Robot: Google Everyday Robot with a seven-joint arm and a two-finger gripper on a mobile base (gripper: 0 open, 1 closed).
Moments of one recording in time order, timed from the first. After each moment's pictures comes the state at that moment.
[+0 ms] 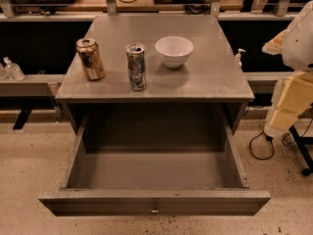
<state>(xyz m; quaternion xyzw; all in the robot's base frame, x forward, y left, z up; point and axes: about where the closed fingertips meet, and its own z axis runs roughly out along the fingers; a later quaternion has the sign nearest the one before) 0.438 -0.217 0.976 -0.60 0.78 -0.03 0.16</state>
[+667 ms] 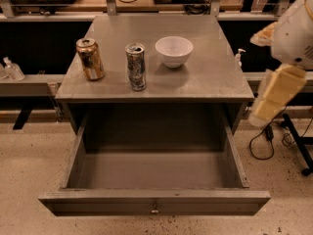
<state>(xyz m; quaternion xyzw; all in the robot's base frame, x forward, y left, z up) 0.457 -0.198 0.980 -0.61 0.76 -0.02 0.20</state>
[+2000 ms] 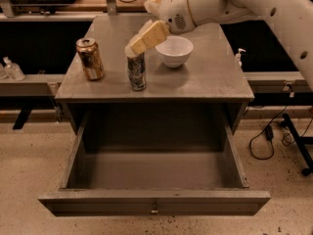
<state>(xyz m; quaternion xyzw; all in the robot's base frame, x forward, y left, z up) 0.649 0.033 1.000 -0.57 0.62 0.27 0.47</state>
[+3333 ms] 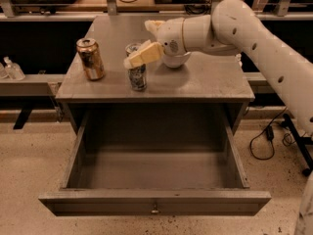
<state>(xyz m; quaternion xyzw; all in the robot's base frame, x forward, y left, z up) 0.692 0.047 0.939 -0.51 0.61 0.32 0.51</state>
